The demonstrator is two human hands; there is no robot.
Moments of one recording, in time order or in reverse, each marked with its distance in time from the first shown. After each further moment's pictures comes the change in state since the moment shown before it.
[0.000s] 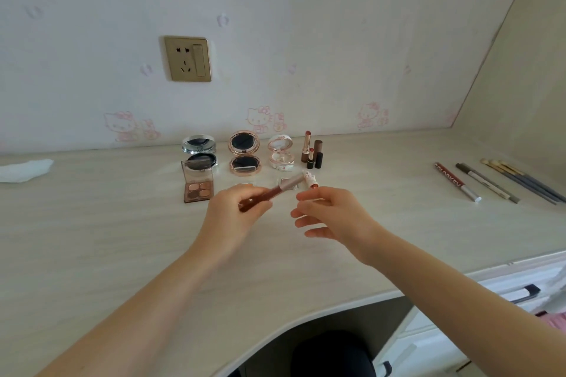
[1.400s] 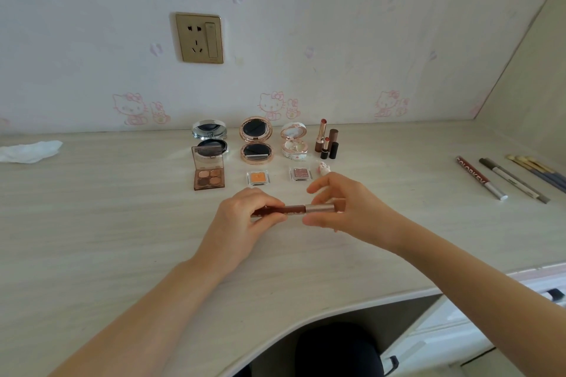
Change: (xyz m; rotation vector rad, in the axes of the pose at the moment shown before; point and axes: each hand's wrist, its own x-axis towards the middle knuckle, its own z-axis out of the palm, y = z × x) left_hand -0.018 -0.022 -0.002 0.106 -0.007 0.227; right_hand 0.019 0.008 -0.011 -0.517 -0.134 -0.265
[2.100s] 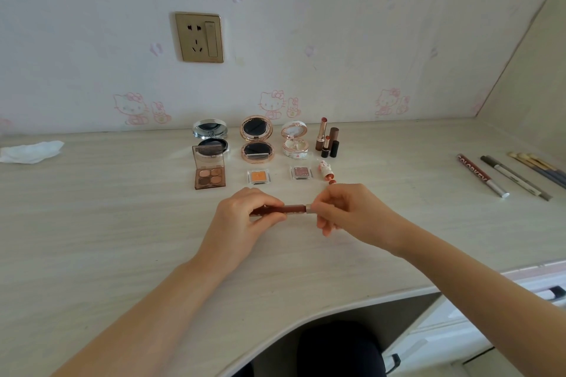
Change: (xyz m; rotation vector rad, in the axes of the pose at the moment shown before) left_hand -0.002 0.001 0.000 -0.008 0.035 -0.009; right_hand -0.006 0.000 0.002 0.065 -0.026 0.033
